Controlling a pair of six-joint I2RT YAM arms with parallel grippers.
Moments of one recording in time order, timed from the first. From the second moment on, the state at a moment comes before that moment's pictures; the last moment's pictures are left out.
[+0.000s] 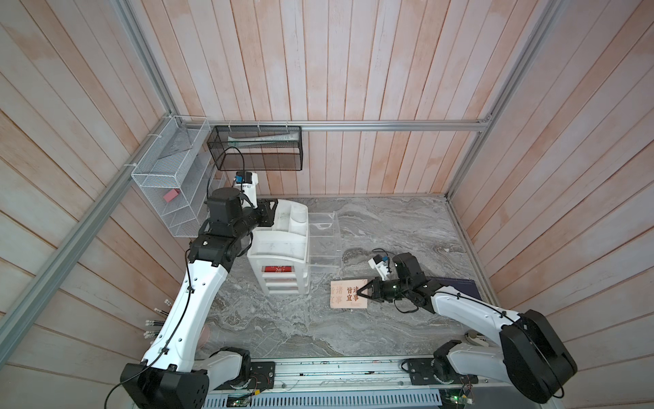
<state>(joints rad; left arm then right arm) -0.16 1.21 1.33 -0.46 0.24 -0.23 0.58 1.25 0.51 -0.04 -0.70 0.75</state>
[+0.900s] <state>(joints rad) -0.16 1.18 1.28 -0.46 0.26 -0.23 0.89 1.55 0.44 0.50 -0.60 1.05</state>
